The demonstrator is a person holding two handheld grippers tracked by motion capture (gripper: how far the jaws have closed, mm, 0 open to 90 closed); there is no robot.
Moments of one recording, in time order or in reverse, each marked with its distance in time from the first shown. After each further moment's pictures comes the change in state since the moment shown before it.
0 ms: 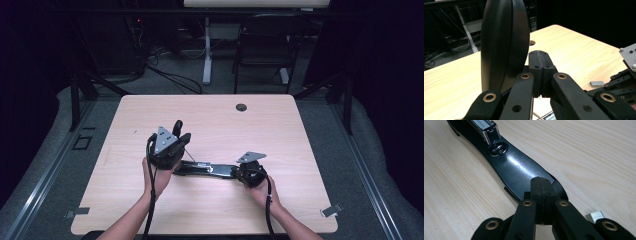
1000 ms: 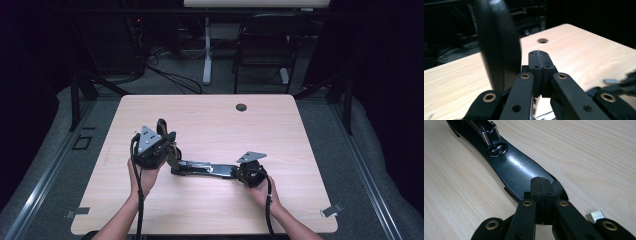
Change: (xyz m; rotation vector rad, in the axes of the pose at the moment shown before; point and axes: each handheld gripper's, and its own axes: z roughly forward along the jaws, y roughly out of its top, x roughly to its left) left arm 0.030 -0.006 -0.023 -0.001 0.075 -0.027; right arm -0.001 0.000 0.000 -0.003 0.004 0.007
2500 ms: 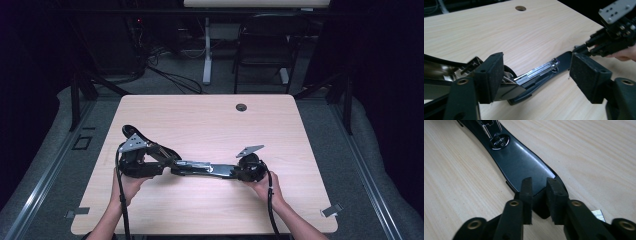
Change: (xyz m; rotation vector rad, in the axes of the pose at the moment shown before) left arm 0.027 -0.023 -0.021 0.221 -0.259 -0.083; right arm -0.011 0.016 0.000 0.134 0.081 -0.003
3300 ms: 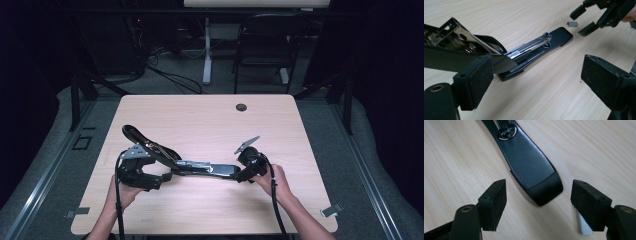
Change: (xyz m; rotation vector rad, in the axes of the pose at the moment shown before) left arm -0.003 -0.018 -0.003 0.133 -0.054 0.010; right arm -0.003 0.028 -0.023 0.245 0.018 -0.124
